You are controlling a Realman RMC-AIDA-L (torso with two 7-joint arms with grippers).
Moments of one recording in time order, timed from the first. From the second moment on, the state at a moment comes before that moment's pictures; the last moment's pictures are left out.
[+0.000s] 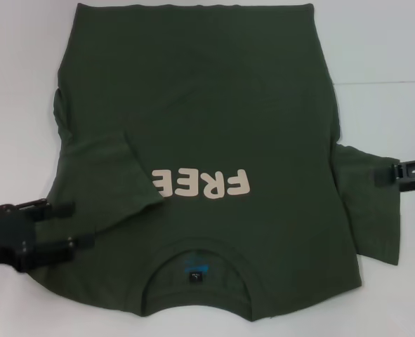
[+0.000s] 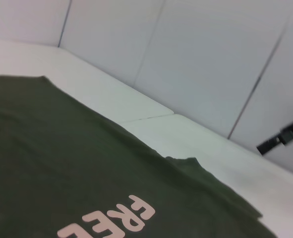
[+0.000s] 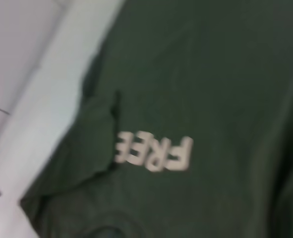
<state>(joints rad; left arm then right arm) -0.39 -2.09 0.43 0.89 2.15 1.78 -1.49 0.60 1.97 -0.52 -1.04 -2.41 -1.80 2.43</state>
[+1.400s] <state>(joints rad) -0.23 -2.17 0.41 0.97 2.02 1.91 -1.16 0.72 1.98 -0.57 -0.85 -2.83 -1.48 2.73</state>
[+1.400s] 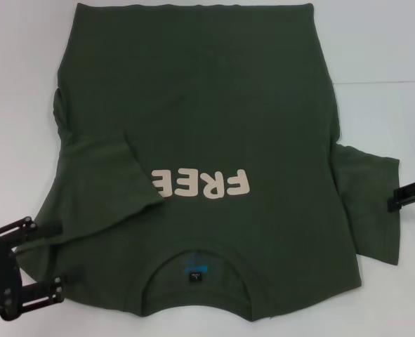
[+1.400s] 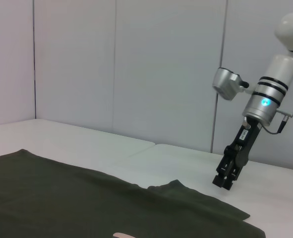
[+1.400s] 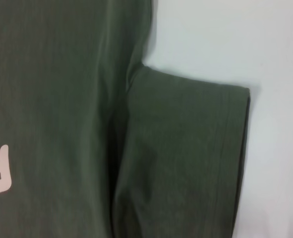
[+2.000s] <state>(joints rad) -0.23 -2.17 0.42 0.95 2.02 1.91 -1.14 0.73 1.99 -0.57 -0.78 -2.80 -1.41 2.73</state>
